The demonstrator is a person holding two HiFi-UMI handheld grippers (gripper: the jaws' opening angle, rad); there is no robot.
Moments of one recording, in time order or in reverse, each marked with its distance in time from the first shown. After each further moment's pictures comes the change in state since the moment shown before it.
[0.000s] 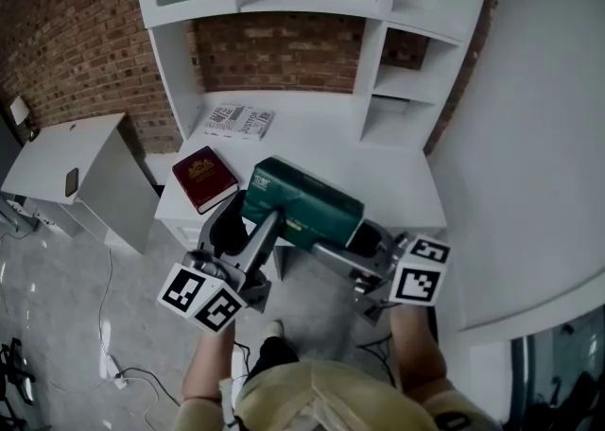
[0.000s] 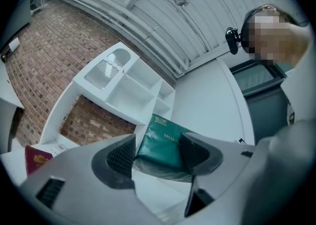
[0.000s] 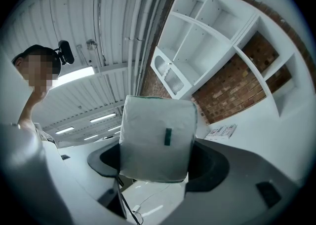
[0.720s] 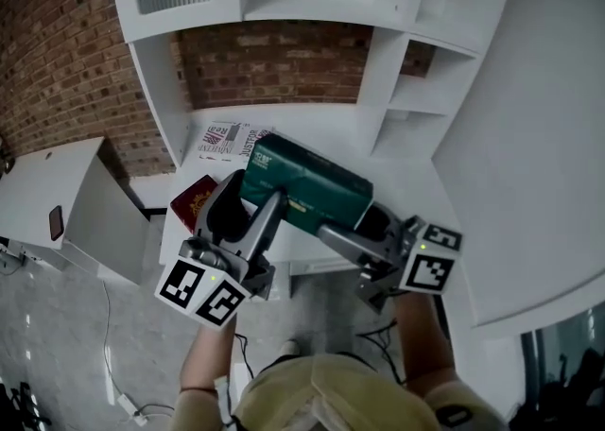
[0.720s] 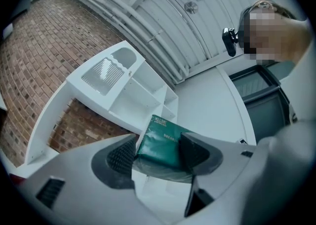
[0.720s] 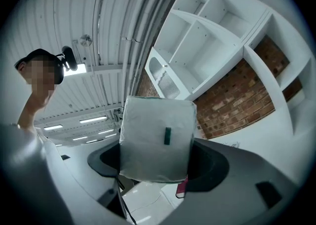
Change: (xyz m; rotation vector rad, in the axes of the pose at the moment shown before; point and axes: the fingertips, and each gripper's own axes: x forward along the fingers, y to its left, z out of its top) left arm 0.062 0.139 0.059 0.009 -0.060 -0.103; right arm 0.134 -0.056 0.064 -0.061 -0.089 -0.080
